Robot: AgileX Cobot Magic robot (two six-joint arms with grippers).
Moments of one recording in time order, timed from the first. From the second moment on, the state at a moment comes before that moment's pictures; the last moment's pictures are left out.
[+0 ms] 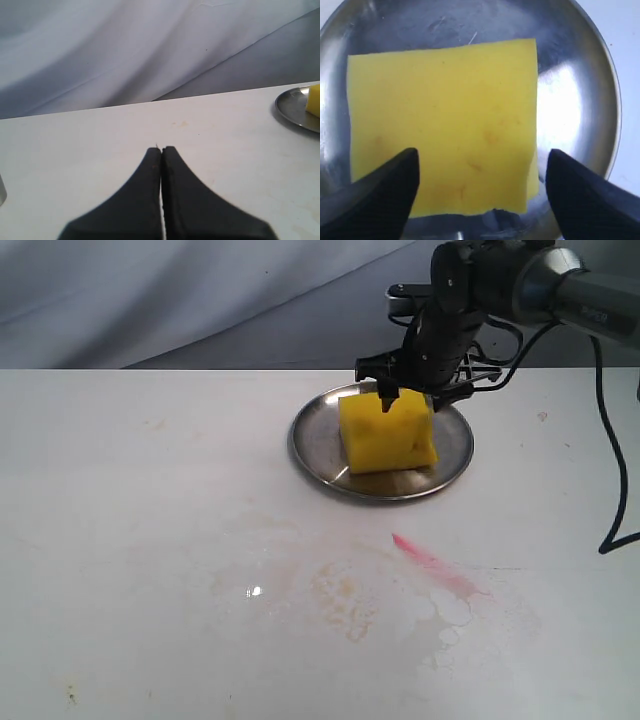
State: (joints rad) left arm -0.04 0.00 0.00 -0.06 0.21 0.16; right arm 0.48 2.30 -2.00 -0.08 0.95 0.33
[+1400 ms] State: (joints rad) left arm -0.04 0.00 0.00 -0.06 0.21 0.16; right arm 0.22 0.49 -0.35 -0.10 0.20 0.39
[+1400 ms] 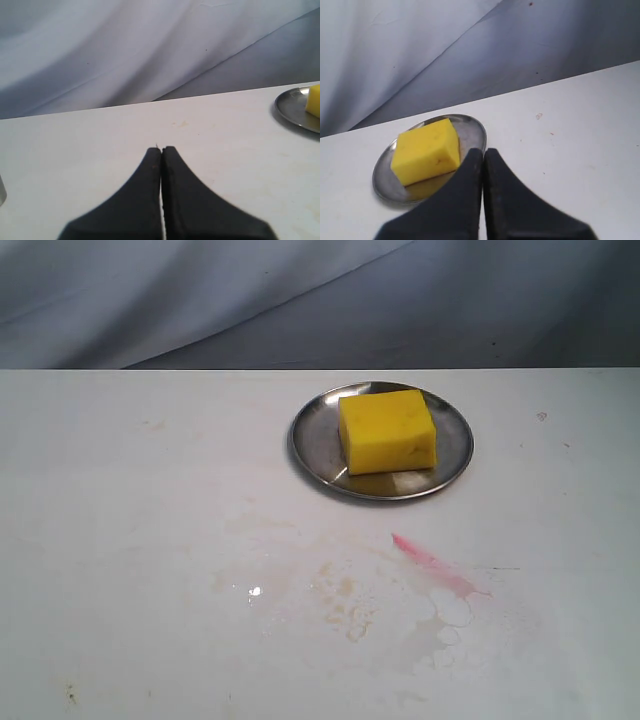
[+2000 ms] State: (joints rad) left arm -0.04 0.00 0.00 -0.06 0.21 0.16; right arm 0.12 0.01 0.00 0.04 0.05 0.02
